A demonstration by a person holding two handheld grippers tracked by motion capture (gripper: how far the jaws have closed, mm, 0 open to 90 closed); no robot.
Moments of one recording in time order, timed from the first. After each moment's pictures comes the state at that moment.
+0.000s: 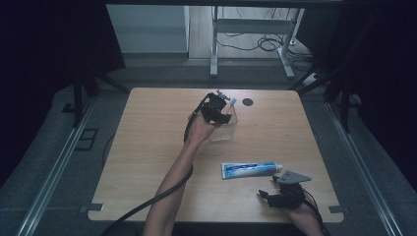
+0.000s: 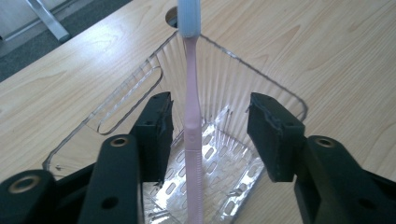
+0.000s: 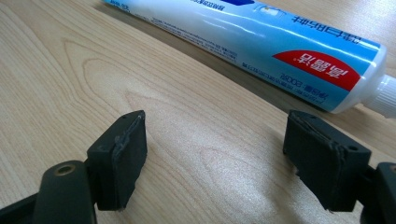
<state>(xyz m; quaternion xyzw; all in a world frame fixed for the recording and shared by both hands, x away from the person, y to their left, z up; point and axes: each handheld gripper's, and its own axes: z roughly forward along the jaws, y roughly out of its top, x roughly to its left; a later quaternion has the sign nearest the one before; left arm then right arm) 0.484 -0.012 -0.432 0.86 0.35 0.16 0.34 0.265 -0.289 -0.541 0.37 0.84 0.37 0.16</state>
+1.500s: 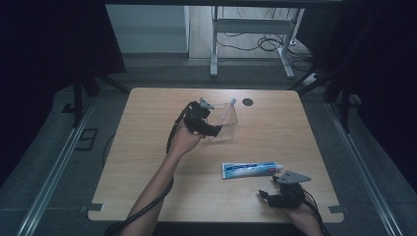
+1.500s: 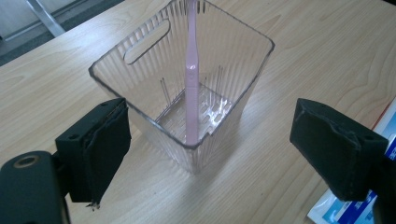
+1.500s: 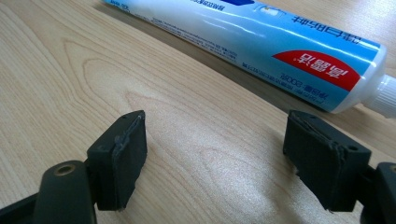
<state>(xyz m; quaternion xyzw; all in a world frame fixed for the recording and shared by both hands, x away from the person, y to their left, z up) 0.435 0.039 -0.425 0.85 0.35 0.16 0.36 0.265 -0.289 -0.541 0.37 0.84 0.37 0.16</state>
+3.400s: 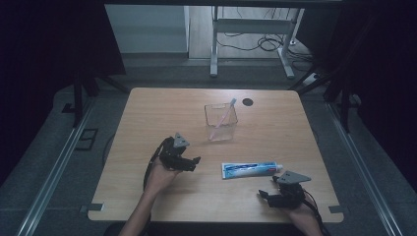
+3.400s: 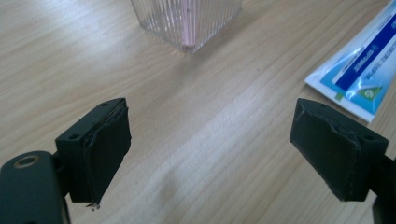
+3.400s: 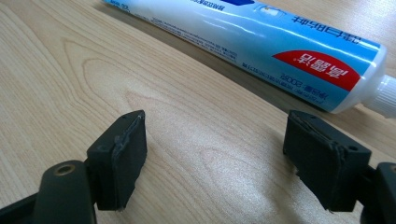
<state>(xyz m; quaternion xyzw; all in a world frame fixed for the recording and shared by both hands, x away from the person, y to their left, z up) 0.344 0.106 -0.492 0.84 0.37 0.17 0.36 0.265 -0.289 -0.541 0.37 0.84 0.37 0.16</state>
